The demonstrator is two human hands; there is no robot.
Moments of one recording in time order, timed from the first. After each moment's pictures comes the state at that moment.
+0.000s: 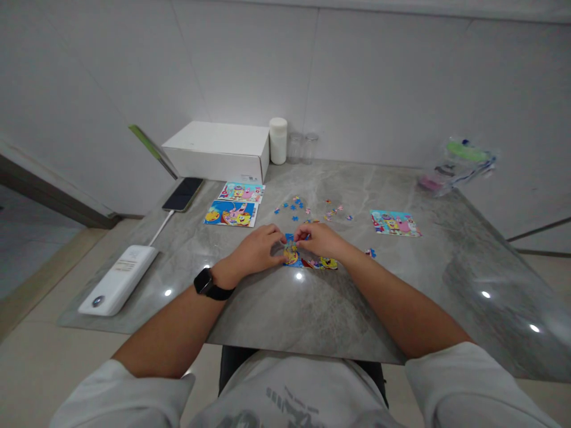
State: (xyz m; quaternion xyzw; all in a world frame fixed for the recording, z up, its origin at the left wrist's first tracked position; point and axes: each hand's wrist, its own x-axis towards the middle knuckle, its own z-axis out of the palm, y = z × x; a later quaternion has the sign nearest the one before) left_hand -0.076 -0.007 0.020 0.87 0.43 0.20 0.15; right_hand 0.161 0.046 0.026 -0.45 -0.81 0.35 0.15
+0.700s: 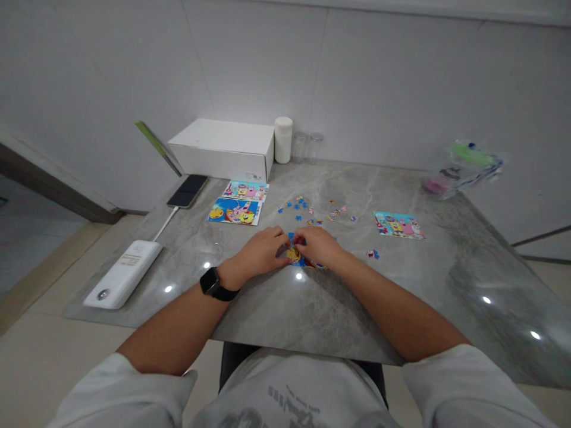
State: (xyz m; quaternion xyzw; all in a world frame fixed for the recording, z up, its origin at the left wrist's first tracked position) left_hand -0.068 -0.015 0.023 0.87 0.45 0.13 0.13; right_hand 0.141 0.031 0.025 -0.48 -0.86 0.19 0.05
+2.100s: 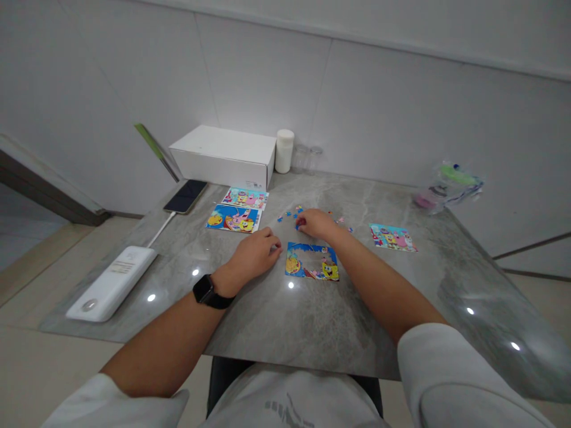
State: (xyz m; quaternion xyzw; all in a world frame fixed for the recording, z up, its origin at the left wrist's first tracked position) left_hand -0.081 -0.008 0.028 0.82 0.54 0.16 0.10; right_hand 0.140 0.132 0.030 -0.48 -0.87 0.10 0.00
